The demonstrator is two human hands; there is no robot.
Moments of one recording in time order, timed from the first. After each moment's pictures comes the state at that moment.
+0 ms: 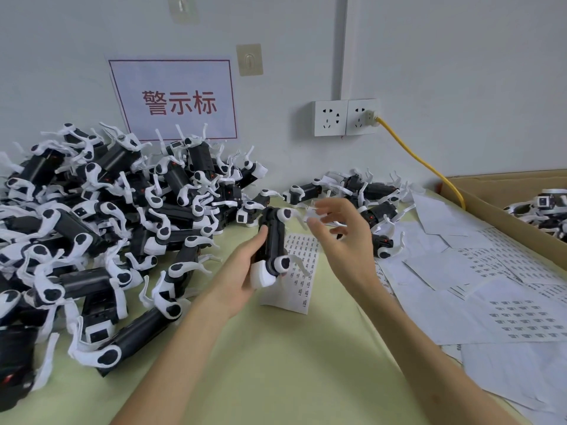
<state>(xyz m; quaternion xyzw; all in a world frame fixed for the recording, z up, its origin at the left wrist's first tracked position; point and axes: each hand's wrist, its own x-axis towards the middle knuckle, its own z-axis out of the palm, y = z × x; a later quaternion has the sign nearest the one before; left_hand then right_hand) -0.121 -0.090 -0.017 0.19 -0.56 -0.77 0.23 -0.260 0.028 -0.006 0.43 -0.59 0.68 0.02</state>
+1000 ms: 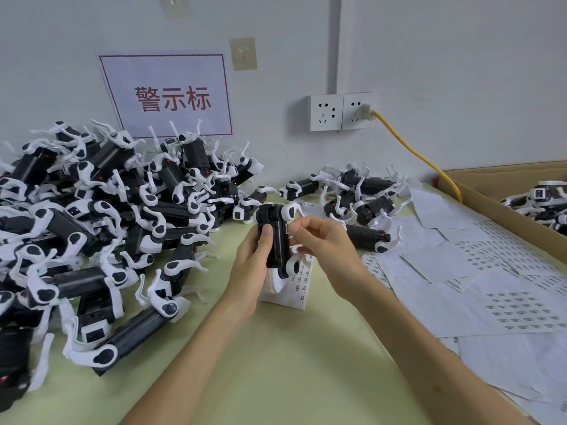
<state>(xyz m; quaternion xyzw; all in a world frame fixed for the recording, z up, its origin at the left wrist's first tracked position) -0.139 -0.073 -0.035 0.19 -0.64 -0.64 0.38 -0.252 0.023 -0.008 0.41 -0.56 0.67 -0.25</state>
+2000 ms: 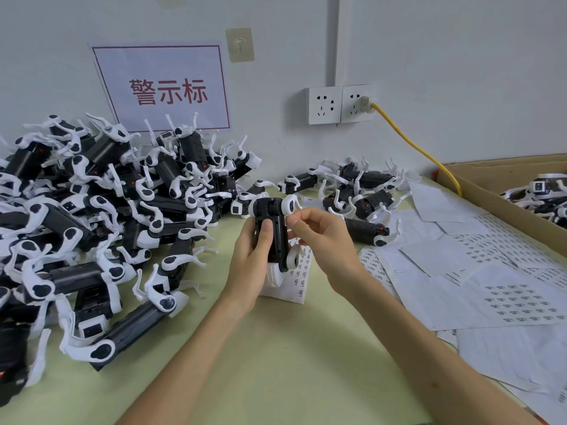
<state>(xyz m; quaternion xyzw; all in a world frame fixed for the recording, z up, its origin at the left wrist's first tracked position) -0.142 -0.073 -0.039 0.18 -0.67 -0.57 0.44 -0.251 0.020 -0.012 0.41 -0.56 0.69 -0.21</state>
